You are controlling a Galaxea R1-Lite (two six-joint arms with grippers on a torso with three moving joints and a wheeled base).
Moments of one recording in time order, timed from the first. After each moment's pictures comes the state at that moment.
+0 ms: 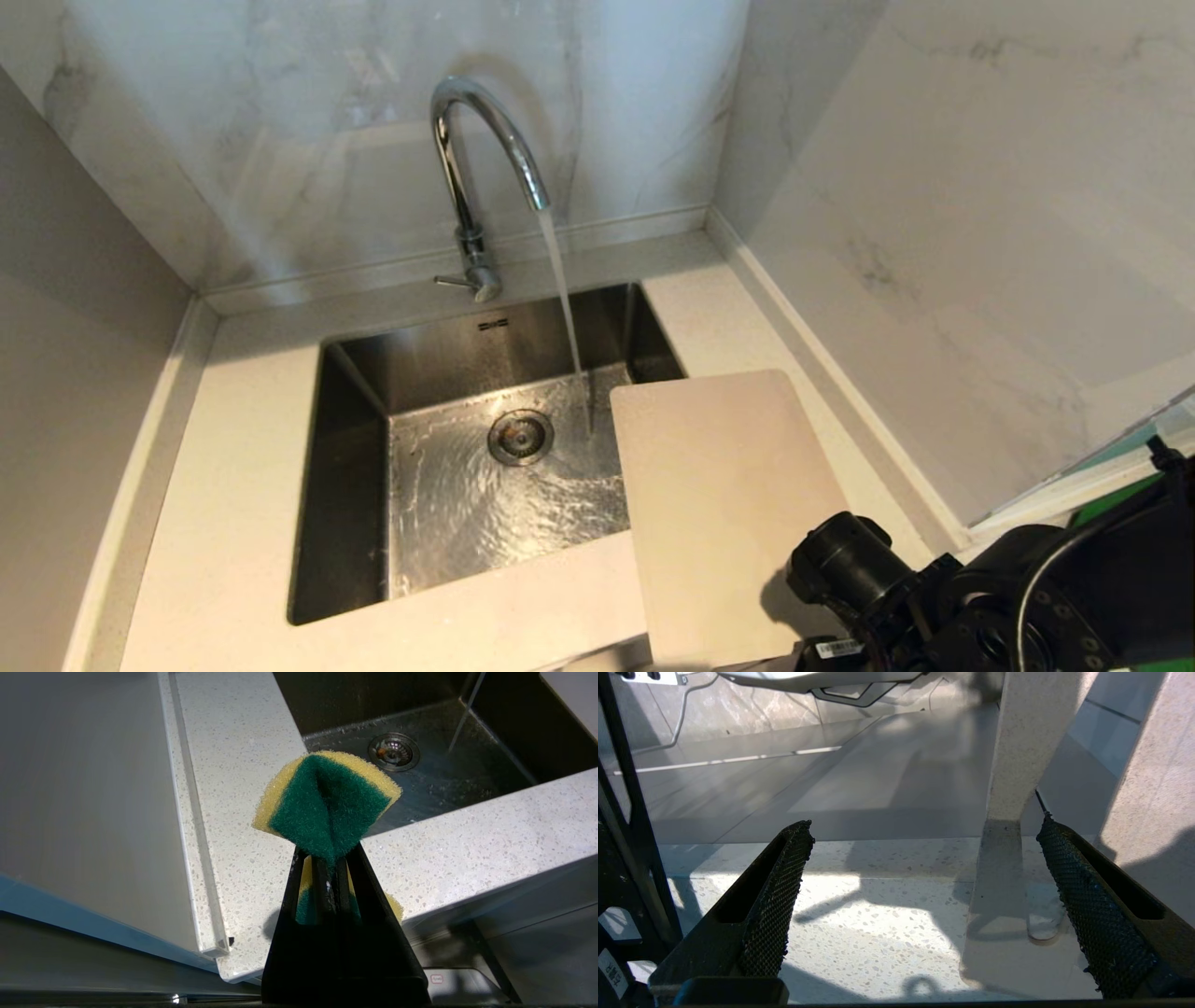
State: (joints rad) left arm 0.00 0.00 0.00 0.00 0.00 0.00; right arm 0.50 1.75 -0.66 0.29 0.02 -1.20
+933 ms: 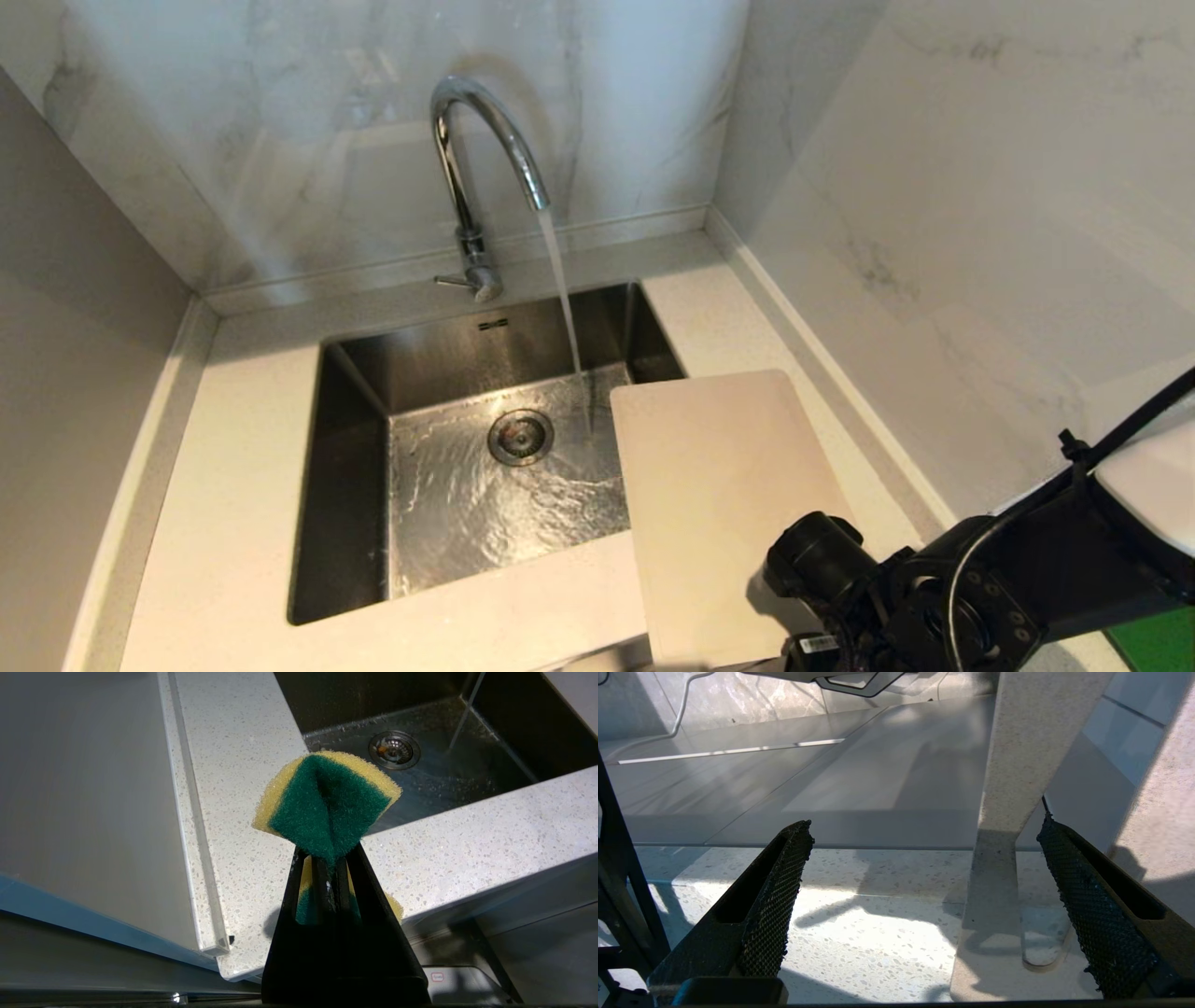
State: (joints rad) left arm 0.00 0.00 0.00 0.00 0.00 0.01; right arm 0.49 1.84 -0.70 0.29 0.01 -1.20
